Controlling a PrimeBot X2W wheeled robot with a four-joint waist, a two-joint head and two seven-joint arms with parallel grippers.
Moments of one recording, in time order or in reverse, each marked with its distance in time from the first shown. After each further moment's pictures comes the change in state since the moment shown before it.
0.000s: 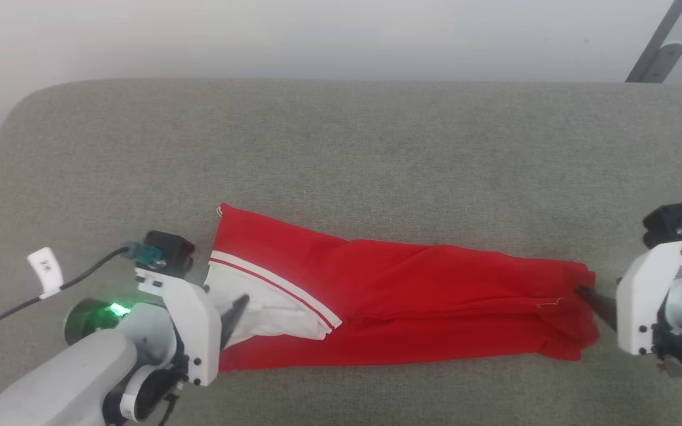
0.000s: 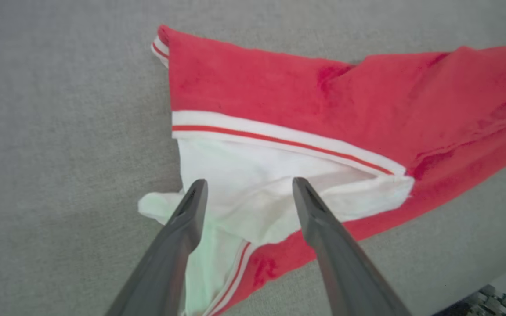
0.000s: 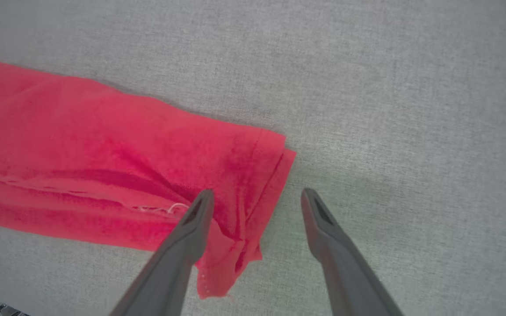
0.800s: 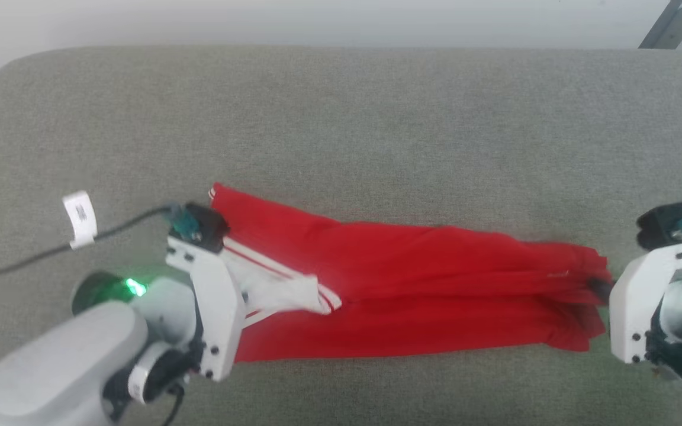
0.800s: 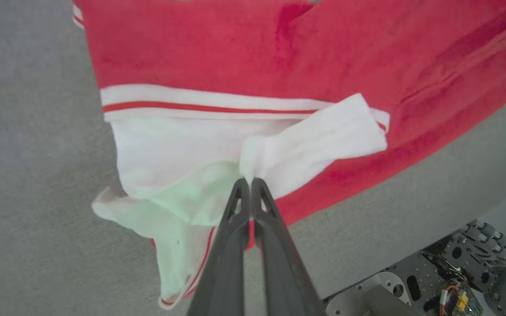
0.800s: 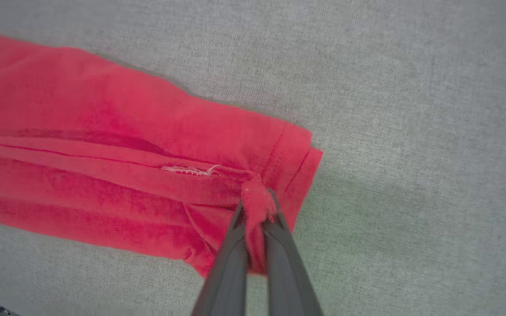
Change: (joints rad) left arm -0.156 0.057 -0.050 -0.202 0.024 0.093 0.324; right arm 0.036 0.010 -0.003 -0.123 -0.032 0.000 -0.005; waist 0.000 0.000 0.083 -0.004
